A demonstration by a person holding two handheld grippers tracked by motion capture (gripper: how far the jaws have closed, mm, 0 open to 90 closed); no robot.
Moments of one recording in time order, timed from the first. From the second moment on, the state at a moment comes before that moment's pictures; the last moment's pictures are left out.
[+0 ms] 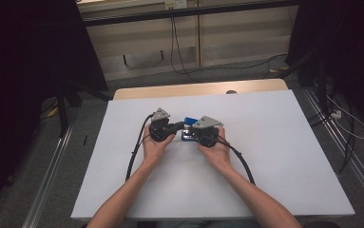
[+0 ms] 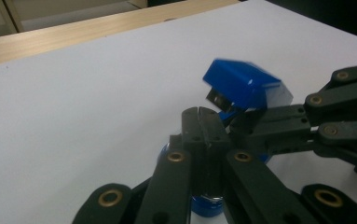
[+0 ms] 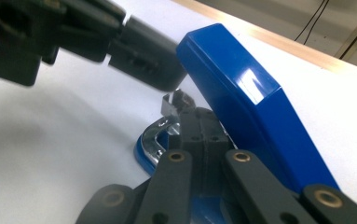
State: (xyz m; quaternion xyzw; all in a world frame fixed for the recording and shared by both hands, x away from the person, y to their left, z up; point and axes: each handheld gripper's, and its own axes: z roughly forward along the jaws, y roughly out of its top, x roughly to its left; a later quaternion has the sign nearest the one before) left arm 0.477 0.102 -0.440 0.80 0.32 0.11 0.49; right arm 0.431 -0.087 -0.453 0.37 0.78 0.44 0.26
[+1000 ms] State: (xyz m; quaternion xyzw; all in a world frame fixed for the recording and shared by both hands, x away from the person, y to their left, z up) left arm 0.475 0.093 -0.449 0.82 0.31 0.13 0.47; right arm 0.433 -0.087 -0.455 0.38 0.76 0.45 0.27
